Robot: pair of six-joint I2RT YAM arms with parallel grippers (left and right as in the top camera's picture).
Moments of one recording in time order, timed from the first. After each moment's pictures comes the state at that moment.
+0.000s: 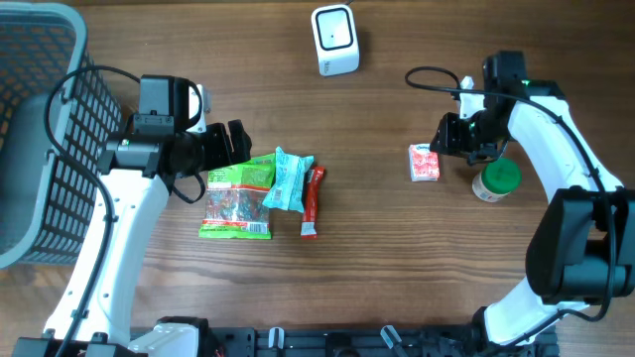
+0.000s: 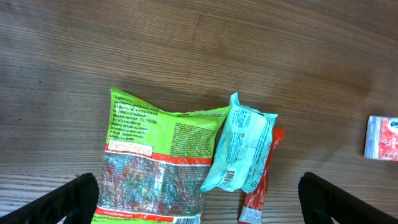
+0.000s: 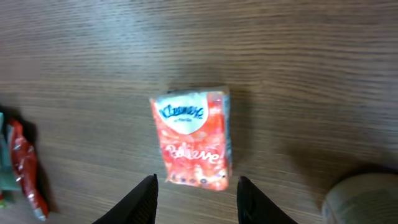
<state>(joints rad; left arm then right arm) -0.08 1.38 1.17 -0.91 0.16 -0.31 -0.02 1.83 1.33 -0.95 -0.28 0.05</state>
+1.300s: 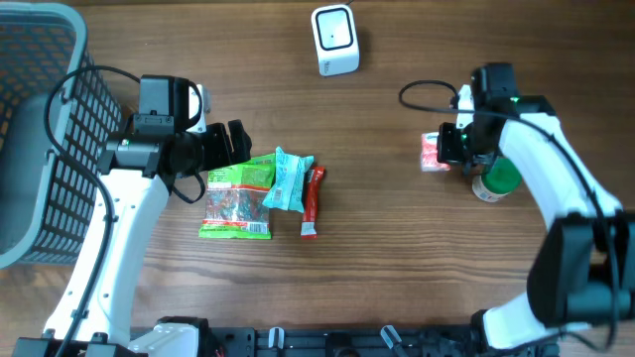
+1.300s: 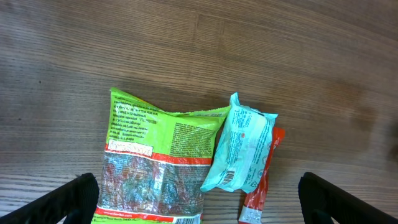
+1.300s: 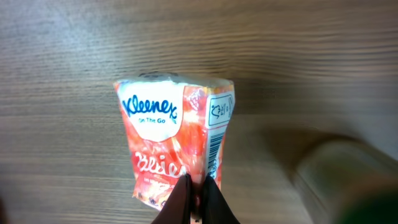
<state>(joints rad) -0.08 1.38 1.17 -0.91 0.16 -0.31 0.08 1.69 1.22 -0.90 -0.04 0.18</state>
